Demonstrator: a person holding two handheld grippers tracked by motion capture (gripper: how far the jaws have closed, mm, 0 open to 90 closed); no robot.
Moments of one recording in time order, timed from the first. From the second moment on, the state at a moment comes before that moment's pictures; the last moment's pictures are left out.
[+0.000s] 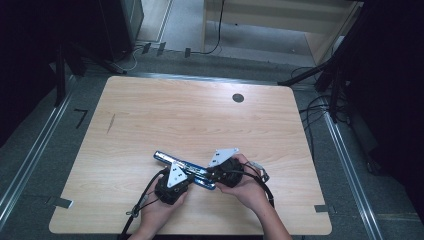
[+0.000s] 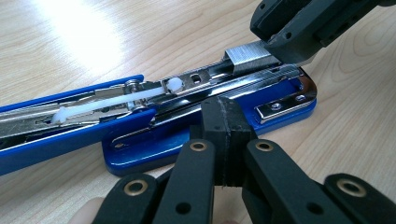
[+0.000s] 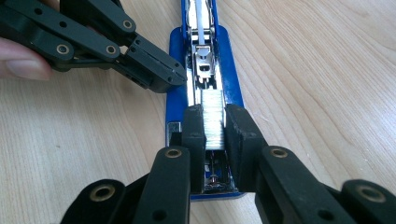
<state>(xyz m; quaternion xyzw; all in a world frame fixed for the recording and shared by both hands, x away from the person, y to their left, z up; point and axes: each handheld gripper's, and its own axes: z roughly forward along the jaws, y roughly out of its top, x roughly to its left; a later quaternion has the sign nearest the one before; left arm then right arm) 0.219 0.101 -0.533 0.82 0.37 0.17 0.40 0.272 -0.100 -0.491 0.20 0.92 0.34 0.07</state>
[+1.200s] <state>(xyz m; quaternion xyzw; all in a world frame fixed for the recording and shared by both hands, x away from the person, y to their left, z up) 0.219 0.101 -0.533 0.82 0.37 0.17 0.40 0.277 -0.093 -0.480 0.20 0.92 0.33 0.05</state>
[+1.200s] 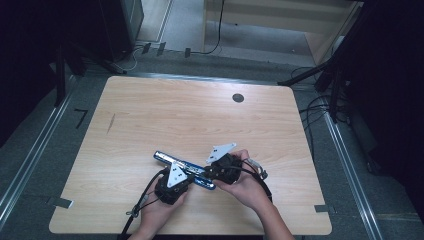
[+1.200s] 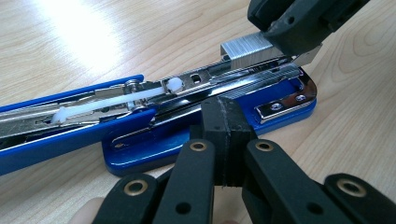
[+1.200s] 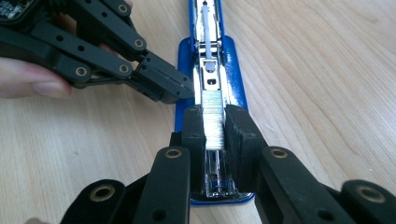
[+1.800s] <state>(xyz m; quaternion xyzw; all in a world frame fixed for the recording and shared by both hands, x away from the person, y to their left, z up) 0.219 0.101 -0.533 0.82 0.37 0.17 0.40 0.280 -0.092 -0.479 0.21 0.93 0.31 0.04</state>
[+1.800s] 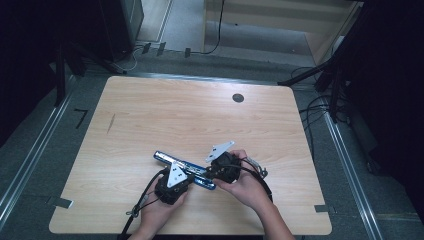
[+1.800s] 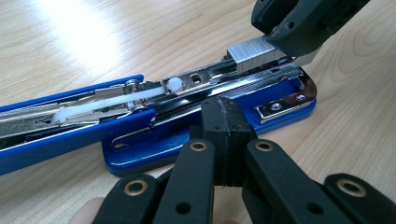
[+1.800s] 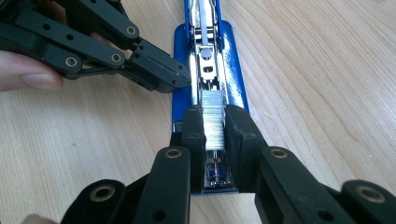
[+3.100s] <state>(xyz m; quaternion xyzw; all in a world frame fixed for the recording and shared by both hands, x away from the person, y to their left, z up) 0.219 0.101 -0.533 0.82 0.37 0.17 0.40 0.279 -0.090 -0.483 0.20 0.93 0.30 0.05</state>
